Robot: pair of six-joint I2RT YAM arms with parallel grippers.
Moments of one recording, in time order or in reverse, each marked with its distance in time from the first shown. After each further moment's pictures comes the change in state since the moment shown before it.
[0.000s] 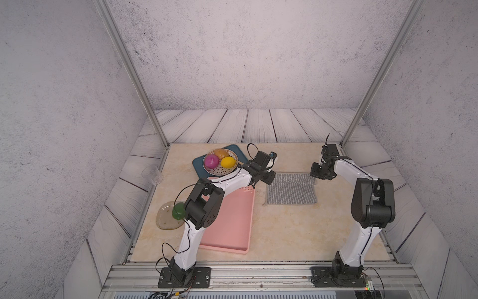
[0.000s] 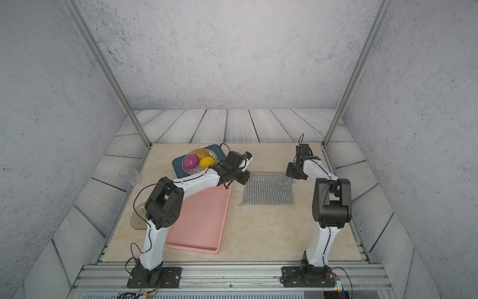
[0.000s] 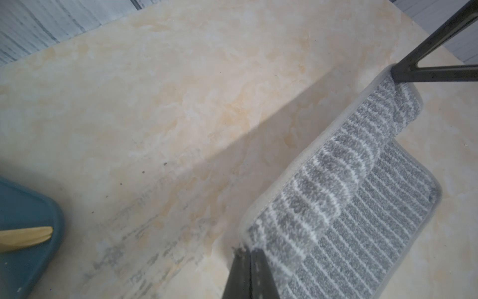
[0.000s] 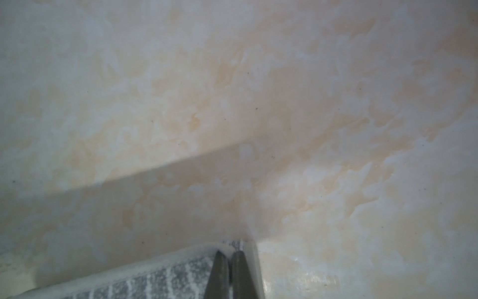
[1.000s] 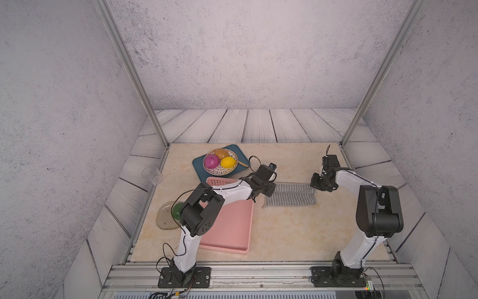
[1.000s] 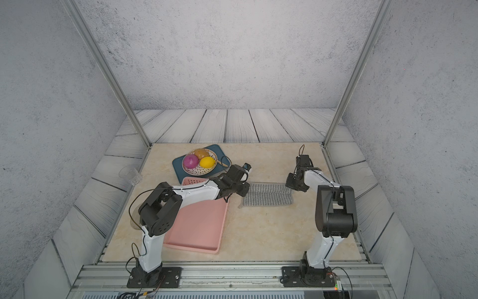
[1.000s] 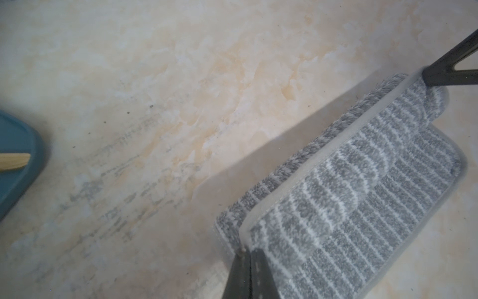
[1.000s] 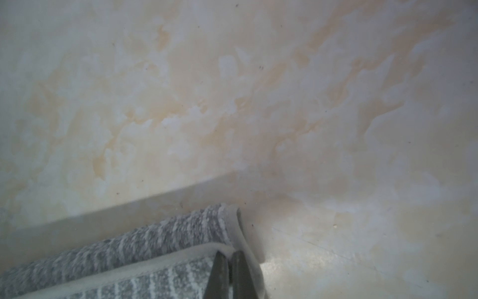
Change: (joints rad) left arm -0.086 -0.094 -0.241 0.128 -0.140 -0.086; right arm 0.000 -0.114 -0.241 0.078 -0.031 0.066
